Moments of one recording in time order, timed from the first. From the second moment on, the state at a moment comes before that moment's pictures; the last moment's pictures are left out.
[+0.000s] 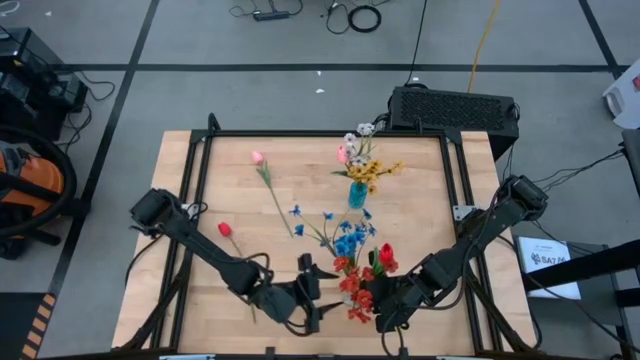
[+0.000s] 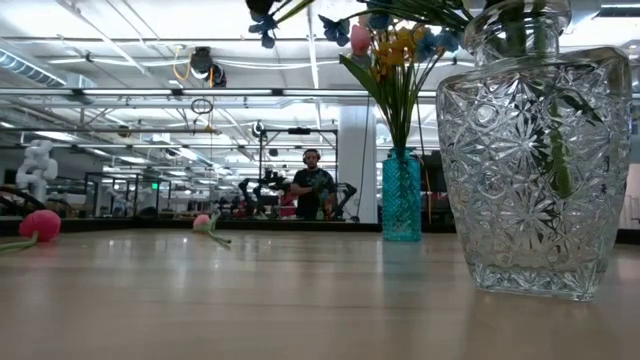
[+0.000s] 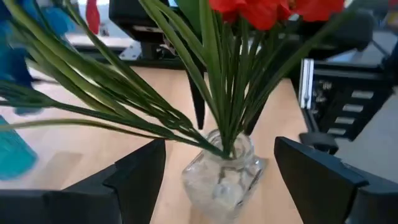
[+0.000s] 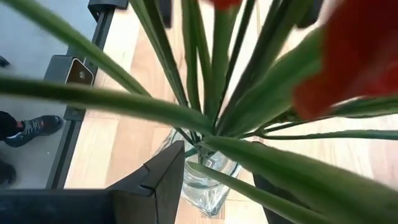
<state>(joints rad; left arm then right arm) -0.60 1.86 1.27 0.17 -0.64 -0.31 0.67 1.64 1.25 -0.56 0.39 0.48</state>
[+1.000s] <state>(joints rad) -0.61 2.16 1.51 0.05 -0.70 -0.62 0.67 1.64 1.25 -0.59 0.39 0.43</state>
